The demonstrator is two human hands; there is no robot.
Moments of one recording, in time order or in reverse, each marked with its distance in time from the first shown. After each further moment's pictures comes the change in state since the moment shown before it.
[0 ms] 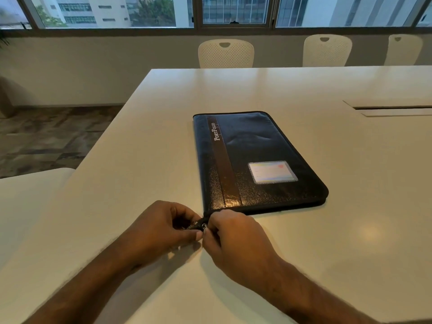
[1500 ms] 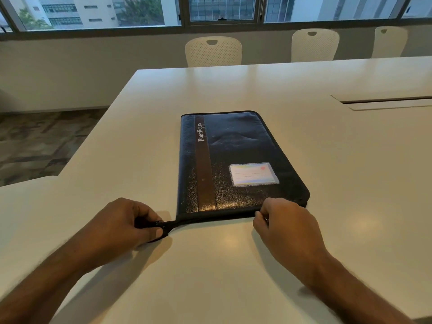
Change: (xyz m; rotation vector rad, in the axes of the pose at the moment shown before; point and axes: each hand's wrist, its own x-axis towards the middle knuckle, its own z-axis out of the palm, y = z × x) left_hand 0.008 -0.003 -0.035 0.247 0.062 -0.077; right_hand -0.015 0.078 -0.043 -0.250 0.194 0.364
